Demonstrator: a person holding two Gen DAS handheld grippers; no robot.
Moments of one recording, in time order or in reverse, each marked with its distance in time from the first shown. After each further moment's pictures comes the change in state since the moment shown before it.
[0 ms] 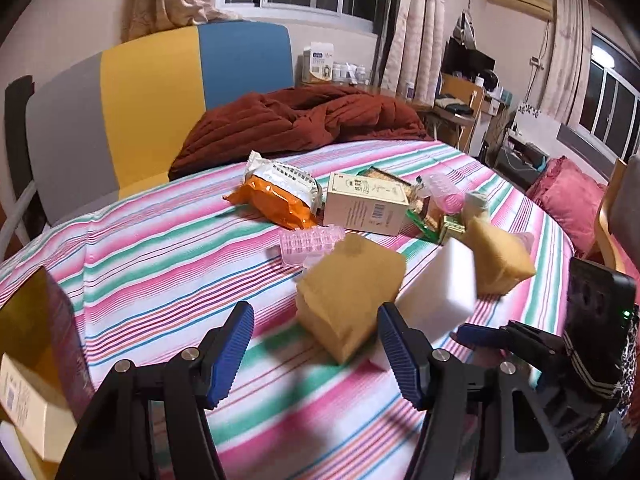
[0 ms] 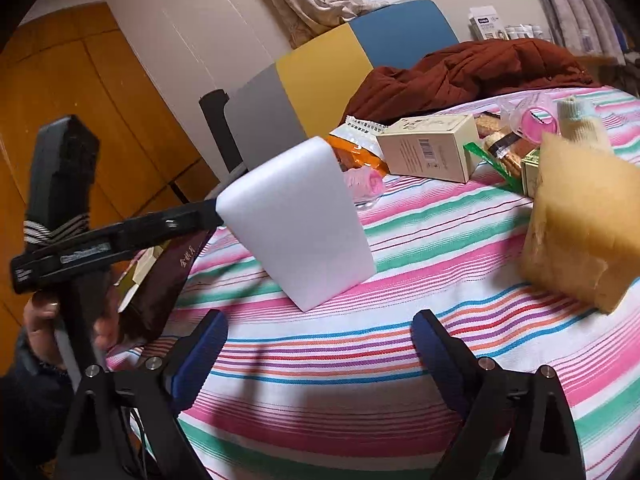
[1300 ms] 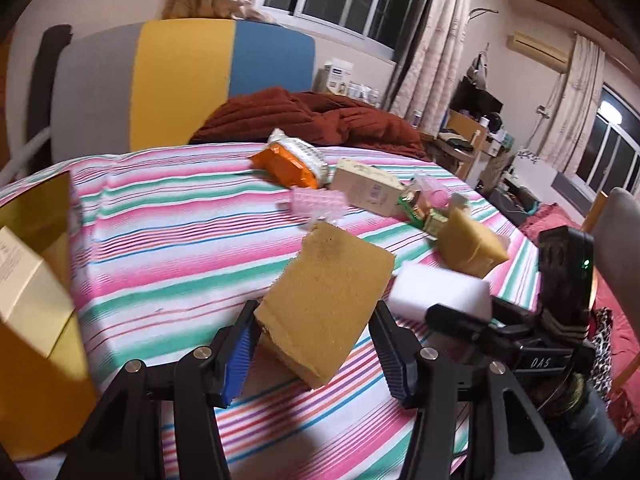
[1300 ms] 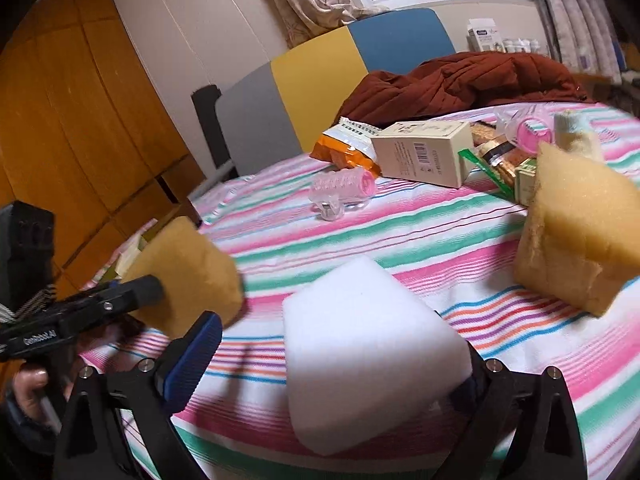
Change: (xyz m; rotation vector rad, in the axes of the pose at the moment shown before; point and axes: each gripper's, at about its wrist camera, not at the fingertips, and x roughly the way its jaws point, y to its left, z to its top) left arm -0.051 0.018 -0.080 -0.163 -0.089 -0.042; right arm -0.002 0.016 -0.007 -0.082 0.014 -0.121
